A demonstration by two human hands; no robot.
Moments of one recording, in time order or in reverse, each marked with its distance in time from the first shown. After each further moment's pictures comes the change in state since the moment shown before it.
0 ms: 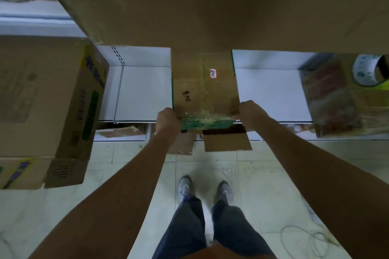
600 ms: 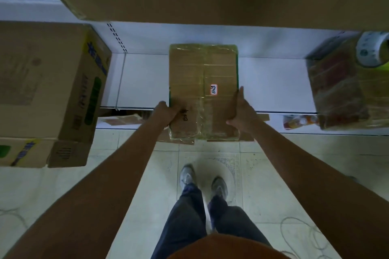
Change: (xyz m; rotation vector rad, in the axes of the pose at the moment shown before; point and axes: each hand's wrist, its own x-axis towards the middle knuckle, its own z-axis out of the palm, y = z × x) left_hand -0.020 -0.010 -0.005 -0.451 -0.185 -0.201; right_hand -0.028 -0.003 0.040 0.379 0.033 -0.008
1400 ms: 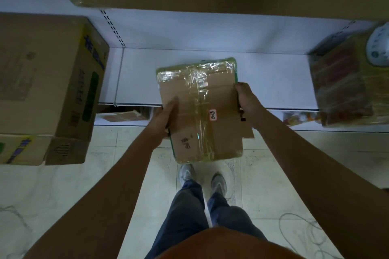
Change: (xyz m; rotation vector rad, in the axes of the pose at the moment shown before) left_hand -0.030 -0.032 -0.002 -0.498 -0.171 0.010; right_hand 0.010 -0.019 -0.011 0.667 0.017 0.208
